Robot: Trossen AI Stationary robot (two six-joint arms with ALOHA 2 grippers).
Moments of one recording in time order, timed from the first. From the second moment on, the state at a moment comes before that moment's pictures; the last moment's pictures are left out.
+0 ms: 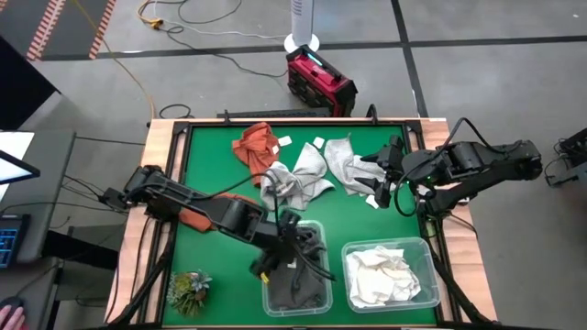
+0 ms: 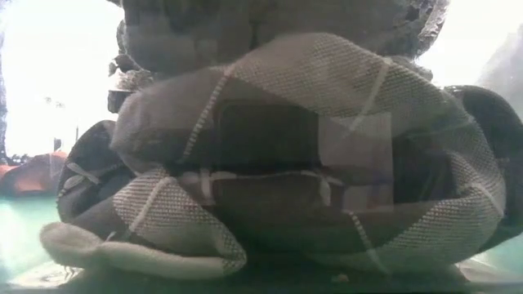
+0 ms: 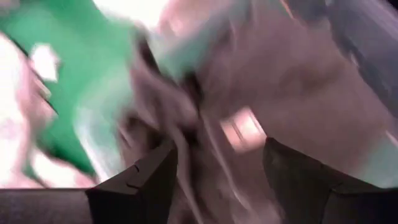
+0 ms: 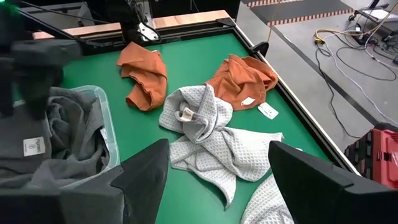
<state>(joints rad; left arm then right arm) -0.38 1.82 1.80 -0.97 -0.07 0.20 0.23 1.02 1.27 -0.85 0.50 0.27</state>
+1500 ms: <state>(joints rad) -0.39 1.81 1.73 -1.14 0.03 0.27 0.23 1.02 1.27 -0.83 0.50 0.27</state>
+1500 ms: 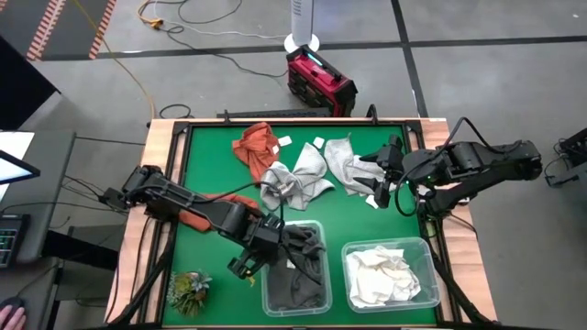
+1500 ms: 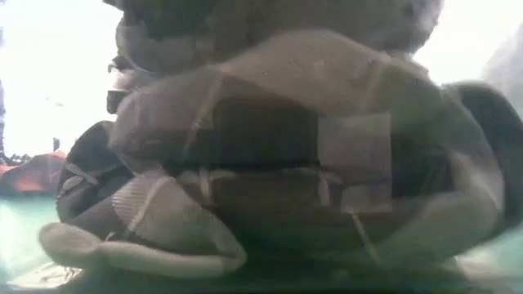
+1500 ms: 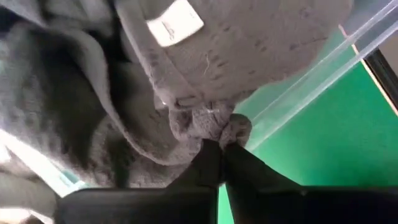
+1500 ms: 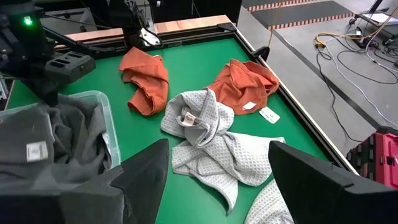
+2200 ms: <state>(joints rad) -0.37 2.03 1.68 -0.84 0.06 0.33 0.23 1.02 1.27 -0.83 0.50 0.27</state>
